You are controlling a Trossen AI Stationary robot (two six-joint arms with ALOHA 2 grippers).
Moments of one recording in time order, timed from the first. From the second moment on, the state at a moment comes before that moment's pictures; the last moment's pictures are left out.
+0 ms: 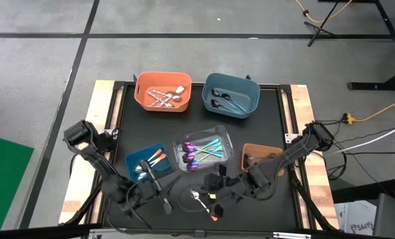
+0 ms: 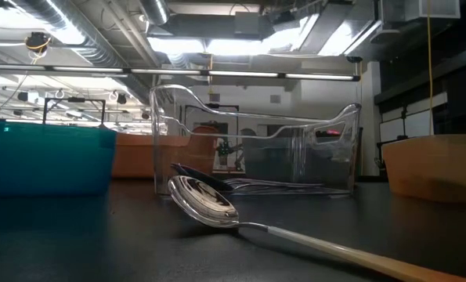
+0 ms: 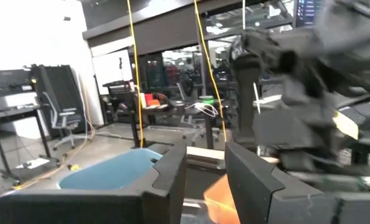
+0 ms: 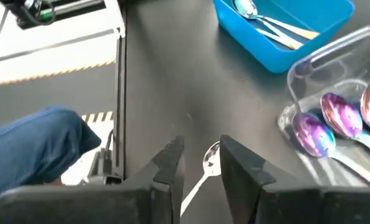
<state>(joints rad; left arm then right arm) -0.84 1.82 1.11 1.53 -1.39 0.89 0.56 1.83 1.63 -0.59 0.29 0.63</state>
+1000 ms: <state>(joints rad) -0.67 1.52 1.11 1.41 -1.42 1.18 0.63 2.06 1.63 -0.46 0.37 0.90</state>
